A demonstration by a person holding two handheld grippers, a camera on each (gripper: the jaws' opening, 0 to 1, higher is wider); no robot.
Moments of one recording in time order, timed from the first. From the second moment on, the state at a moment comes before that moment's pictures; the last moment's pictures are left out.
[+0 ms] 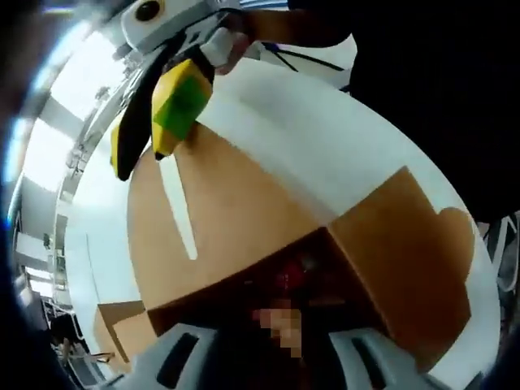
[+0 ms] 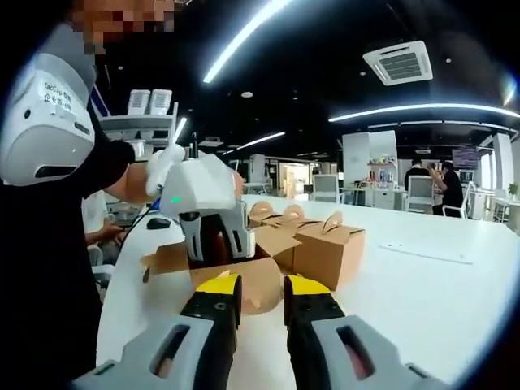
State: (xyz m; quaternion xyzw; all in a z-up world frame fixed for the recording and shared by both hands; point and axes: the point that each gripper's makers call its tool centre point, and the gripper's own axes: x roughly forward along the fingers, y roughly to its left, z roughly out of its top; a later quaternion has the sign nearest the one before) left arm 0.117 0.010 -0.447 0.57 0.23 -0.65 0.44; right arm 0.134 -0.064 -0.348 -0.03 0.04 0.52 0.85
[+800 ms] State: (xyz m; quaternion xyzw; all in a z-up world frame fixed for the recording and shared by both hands) left arm 0.115 0.024 -0.443 0.56 0.26 -0.65 0.44; right arm 0.130 -0.065 -0.346 -0.03 0.03 0.52 0.85
